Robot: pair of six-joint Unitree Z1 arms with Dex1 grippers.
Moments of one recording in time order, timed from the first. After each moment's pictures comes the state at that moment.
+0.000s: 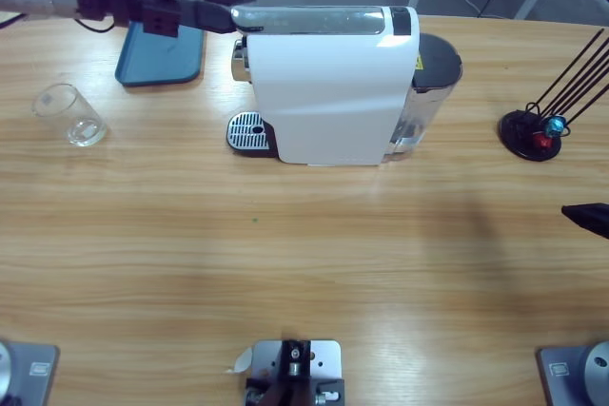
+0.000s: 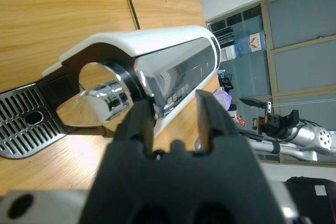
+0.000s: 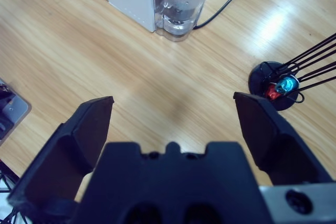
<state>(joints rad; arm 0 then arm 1) -0.52 1.73 -1.08 -0.10 -0.74 -0.73 0.71 0.86 -0.78 0.62 -0.11 0.00</state>
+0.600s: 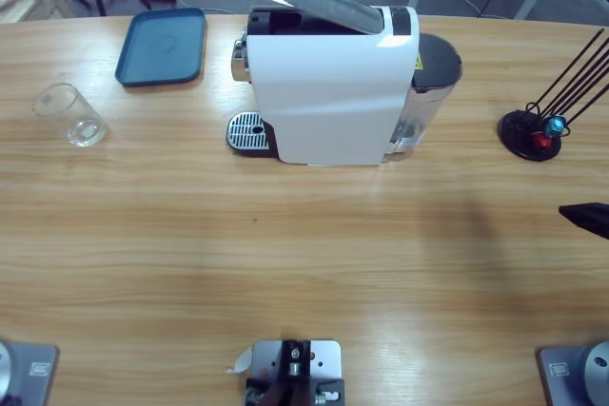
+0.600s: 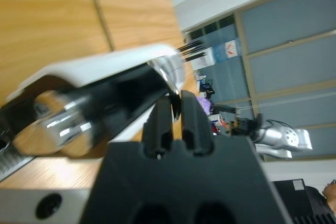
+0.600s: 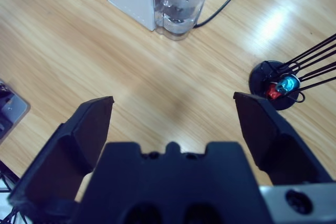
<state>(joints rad) -0.52 1.71 -1.13 -0.21 -0.79 -0.84 0.71 0.88 -0.78 0.62 -0.11 0.00</state>
